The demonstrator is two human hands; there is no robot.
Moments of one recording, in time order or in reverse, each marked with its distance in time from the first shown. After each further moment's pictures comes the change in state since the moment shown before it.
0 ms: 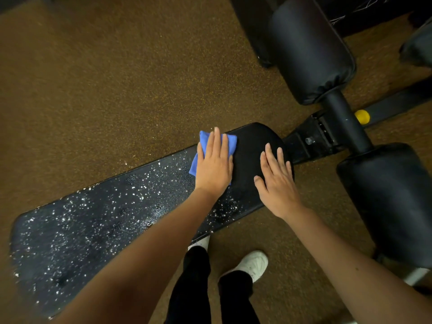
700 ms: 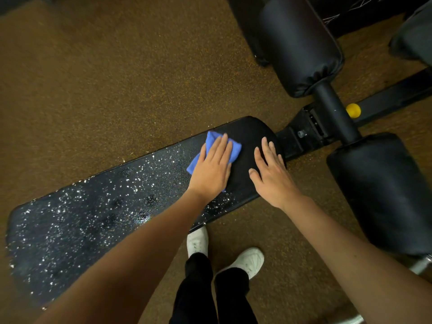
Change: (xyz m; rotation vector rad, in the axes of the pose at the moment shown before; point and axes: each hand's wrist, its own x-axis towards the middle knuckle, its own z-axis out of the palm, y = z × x) left_hand -0.022 -0.001 0.007 0.038 -0.001 0.222; right_hand -0.004 0.006 -0.013 0.067 -0.057 -0.047
